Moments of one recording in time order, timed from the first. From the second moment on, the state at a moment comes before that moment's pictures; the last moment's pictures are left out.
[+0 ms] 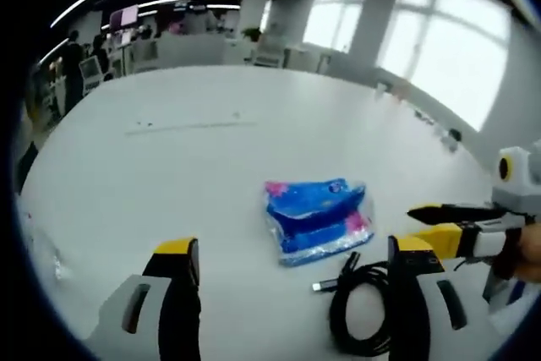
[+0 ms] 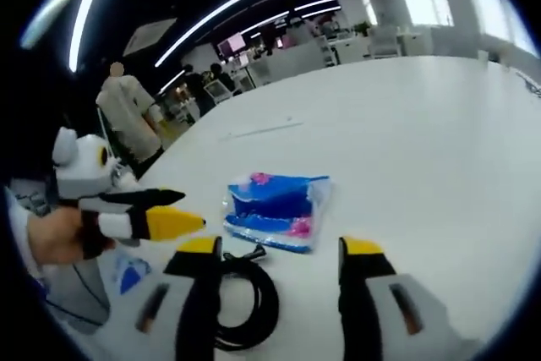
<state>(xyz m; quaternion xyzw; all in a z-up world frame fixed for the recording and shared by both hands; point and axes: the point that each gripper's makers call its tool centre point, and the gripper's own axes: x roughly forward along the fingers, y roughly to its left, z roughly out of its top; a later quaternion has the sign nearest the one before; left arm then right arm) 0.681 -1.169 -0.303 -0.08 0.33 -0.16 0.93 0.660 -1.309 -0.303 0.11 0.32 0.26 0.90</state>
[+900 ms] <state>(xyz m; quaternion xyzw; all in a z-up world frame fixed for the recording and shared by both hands) 0.620 -1.120 -0.289 -0.08 0.33 -0.18 0.93 0.608 -1.295 -0.294 0.14 0.32 0.22 0.91</state>
